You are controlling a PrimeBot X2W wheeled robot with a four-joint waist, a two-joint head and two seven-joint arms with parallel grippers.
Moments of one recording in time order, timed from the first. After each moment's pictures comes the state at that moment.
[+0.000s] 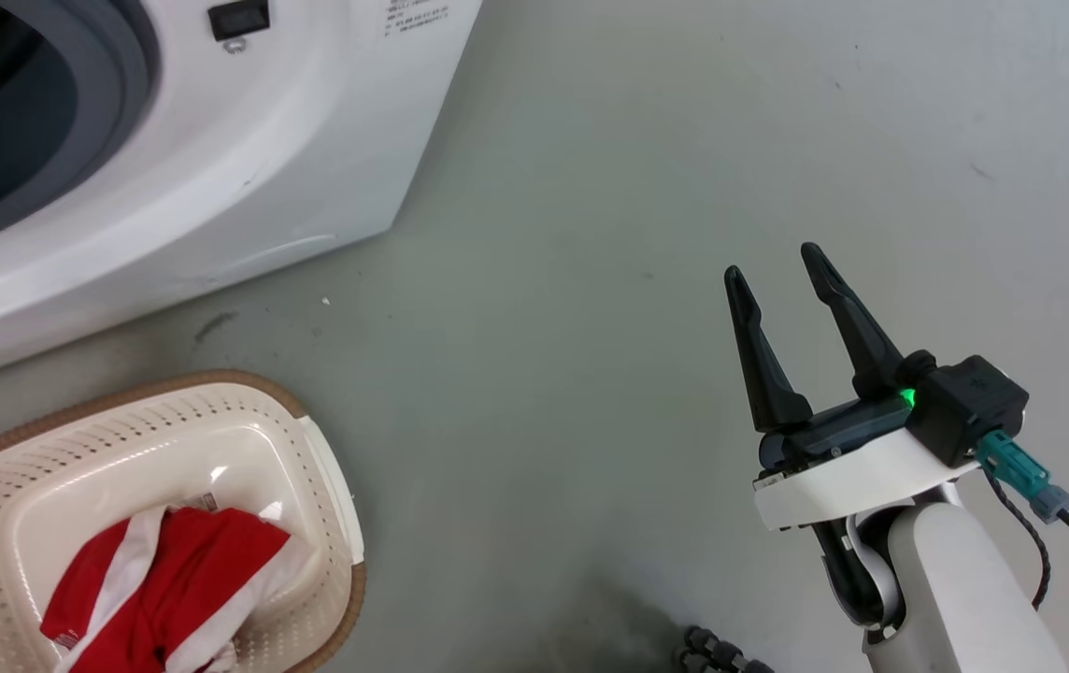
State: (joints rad) left arm -1.26 0.56 -0.15 0.88 -0.16 -0.01 0.19; right arm -0.31 -0.05 0.23 0.13 0.21 0.13 -0.26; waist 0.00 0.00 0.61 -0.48
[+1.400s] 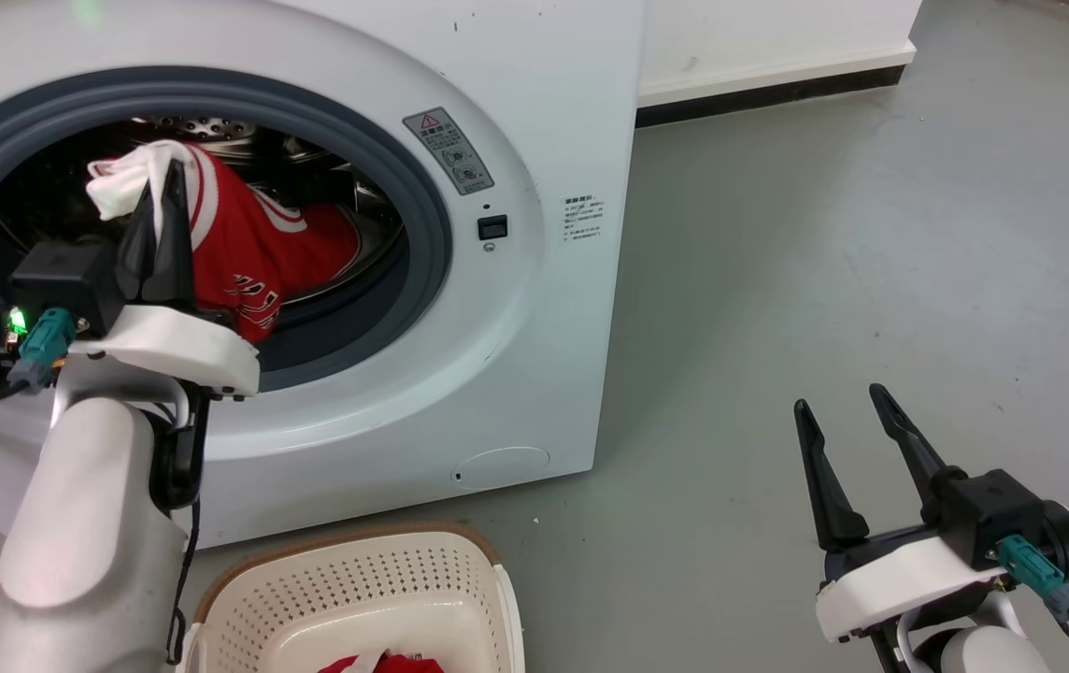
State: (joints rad) left arm -0.56 0.32 -0.12 0.42 -0.27 0.00 -0.24; right arm -0.06 -0.05 0.09 0.06 0.05 0.13 -0.16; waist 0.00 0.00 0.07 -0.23
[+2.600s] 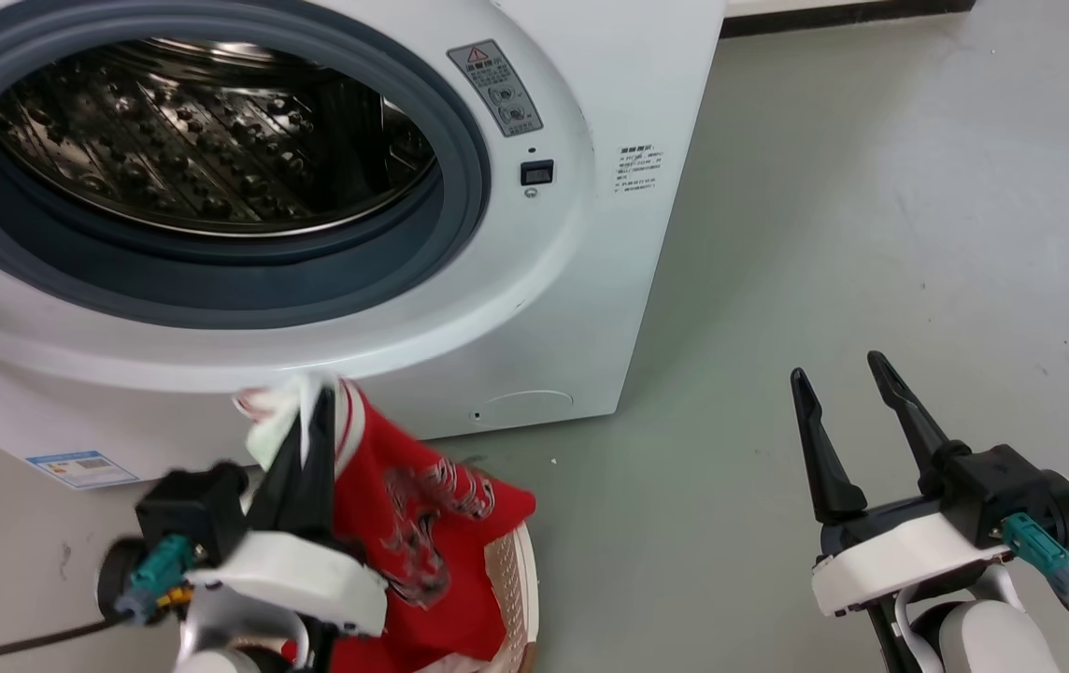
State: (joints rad) left arm -0.05 0.23 -0.23 -0.20 -0.36 0.15 0.01; right arm -0.10 -0.05 0.09 0.05 0.06 0.13 -0.17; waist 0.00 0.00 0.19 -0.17
